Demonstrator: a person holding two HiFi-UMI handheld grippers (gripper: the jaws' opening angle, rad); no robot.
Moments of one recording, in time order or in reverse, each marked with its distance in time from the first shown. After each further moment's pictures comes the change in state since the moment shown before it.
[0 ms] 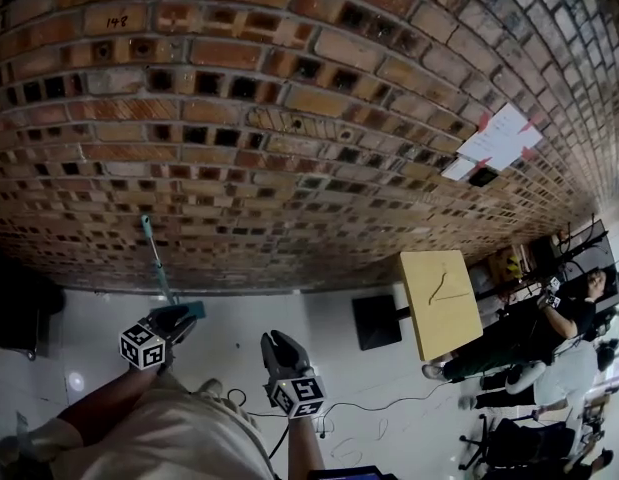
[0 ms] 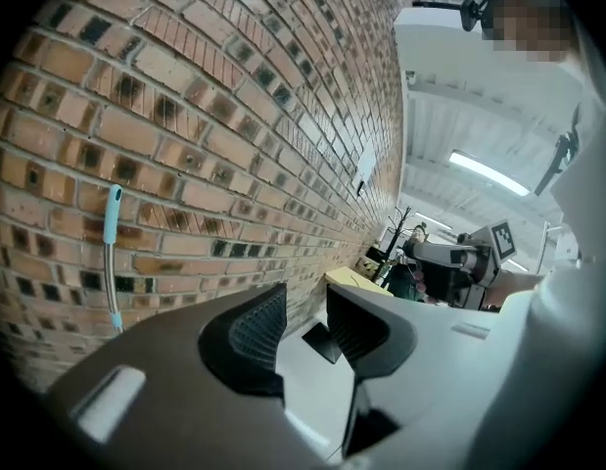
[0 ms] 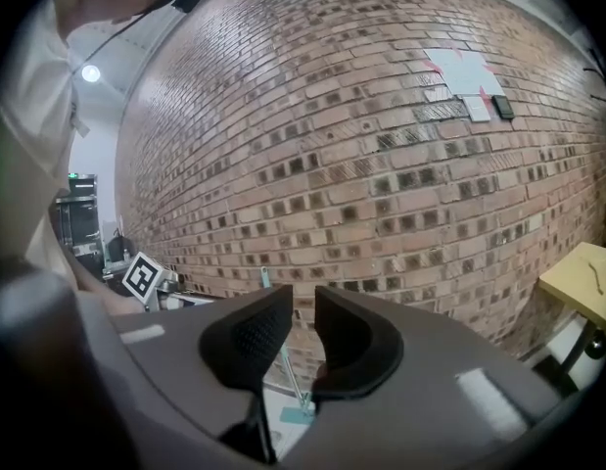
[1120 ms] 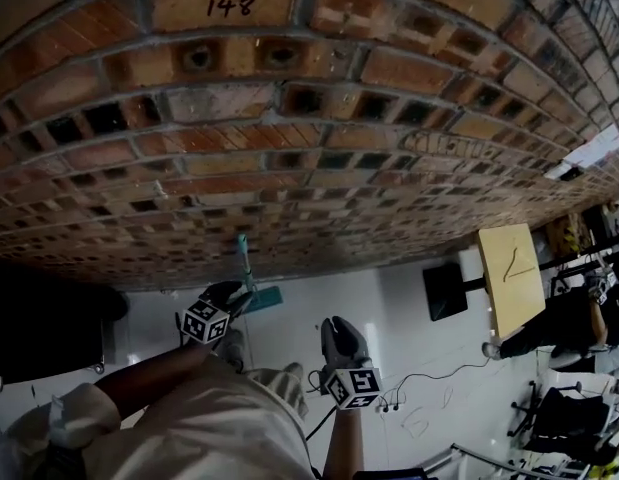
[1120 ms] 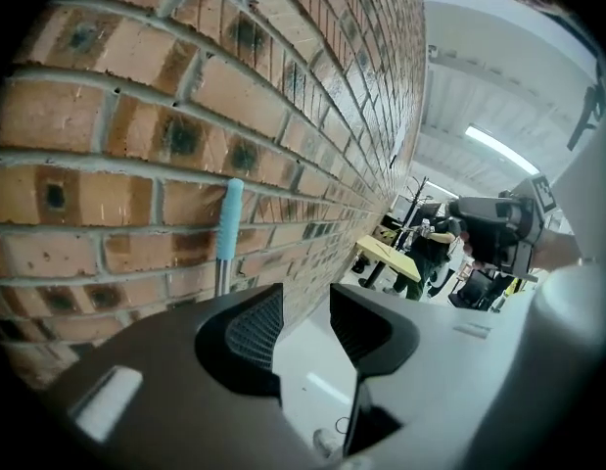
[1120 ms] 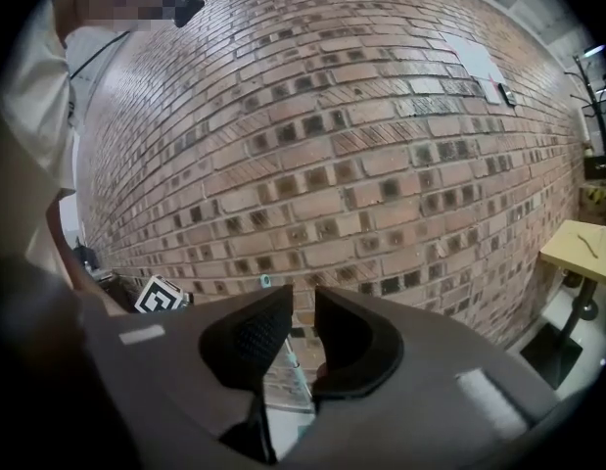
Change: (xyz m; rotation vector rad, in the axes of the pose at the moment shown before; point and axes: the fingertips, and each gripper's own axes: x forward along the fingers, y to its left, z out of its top) left arm -0.034 0.218 0.001 0.050 0.201 0.040; right arm 0.156 0.095 -0.003 0.088 0.008 -0.165
